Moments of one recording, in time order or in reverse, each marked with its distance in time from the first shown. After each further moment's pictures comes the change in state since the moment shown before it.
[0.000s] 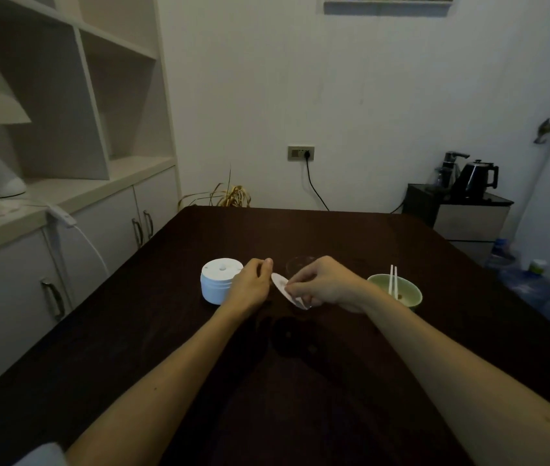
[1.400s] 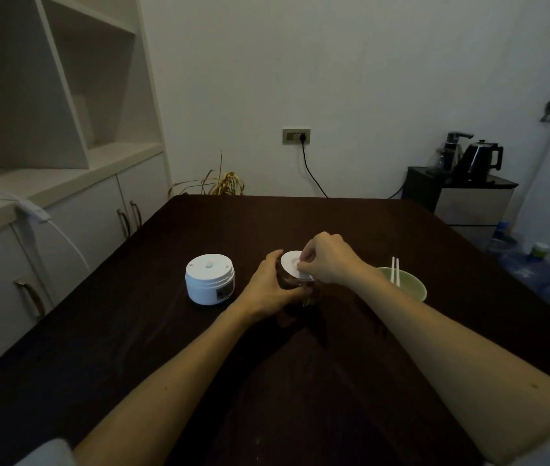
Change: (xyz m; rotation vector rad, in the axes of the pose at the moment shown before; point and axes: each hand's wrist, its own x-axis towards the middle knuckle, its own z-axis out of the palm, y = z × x) left_hand 0.028 -0.017 0.039 -0.001 -0.271 0.087; right_hand 0.050 0.015 -0.021 -0.499 0.274 0.020
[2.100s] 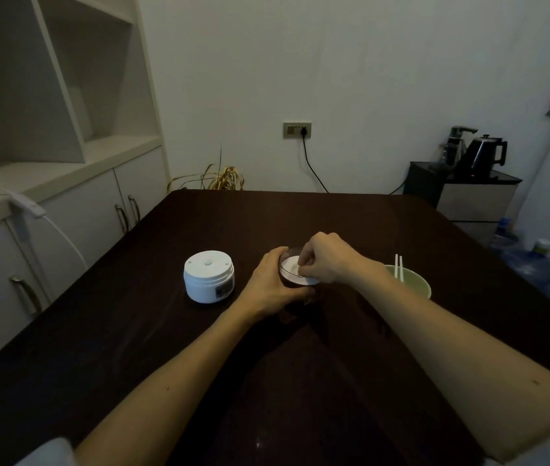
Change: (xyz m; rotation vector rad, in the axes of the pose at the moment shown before) left_hand 0.001 0.002 0.005 0.118 0.067 0.044; right_hand 0.009 0.003 0.001 -0.087 -0.117 -0.075
